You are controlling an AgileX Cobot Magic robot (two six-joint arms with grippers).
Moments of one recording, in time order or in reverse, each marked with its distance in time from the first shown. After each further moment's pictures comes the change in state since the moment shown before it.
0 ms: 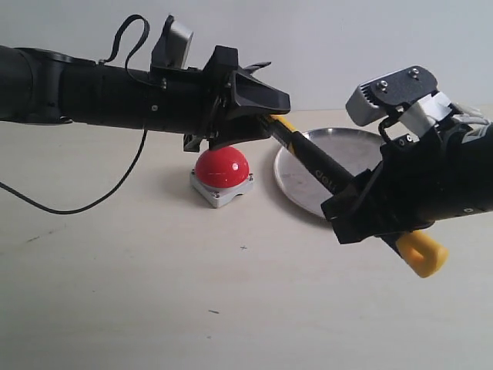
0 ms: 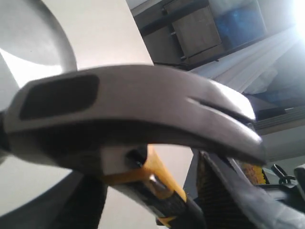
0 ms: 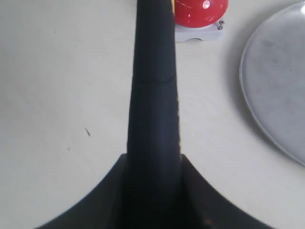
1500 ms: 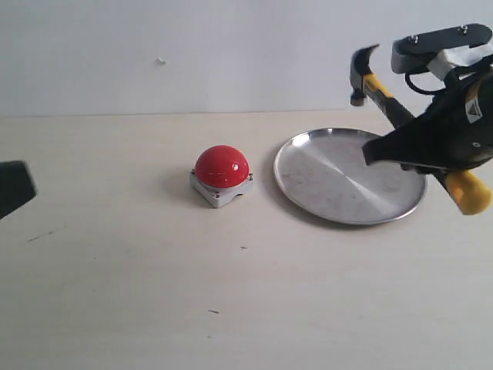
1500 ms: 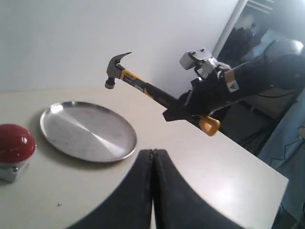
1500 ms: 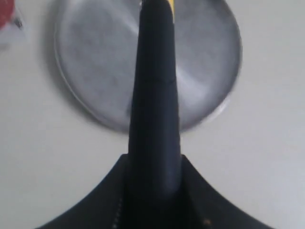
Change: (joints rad) left arm 0.143 -1.334 0.907 -0.029 -0.321 0.387; right arm -0.002 0.111 -0.195 -1.074 0.125 1.214
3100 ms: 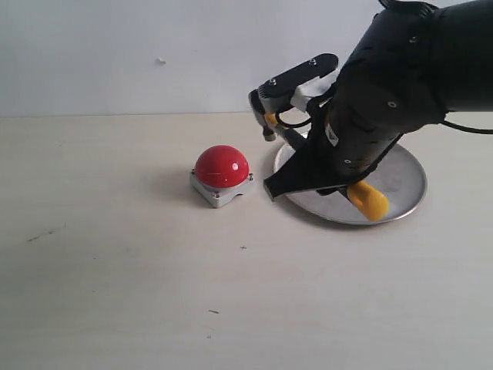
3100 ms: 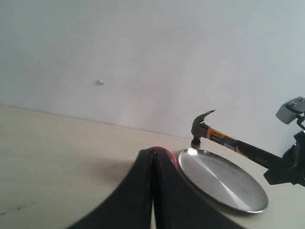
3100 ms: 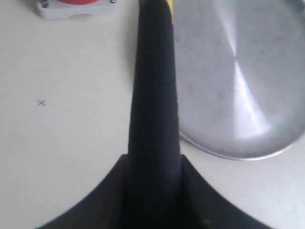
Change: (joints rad) left arm 0.002 -0.536 0.325 0.082 -0.559 -0.140; right arm 0.264 0.280 -0.227 -0.097 0.154 0.038
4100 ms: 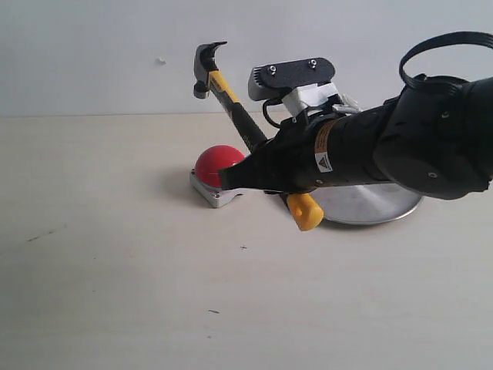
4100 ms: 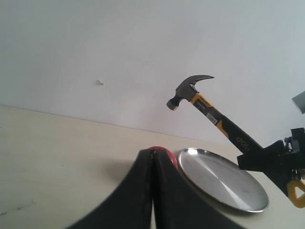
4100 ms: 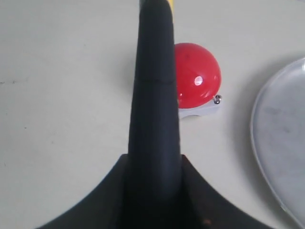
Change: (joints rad) left arm 0.000 0.000 0.000 0.000 0.000 0.002; right arm -0.013 -0.047 0.227 0.020 -0.685 0.157
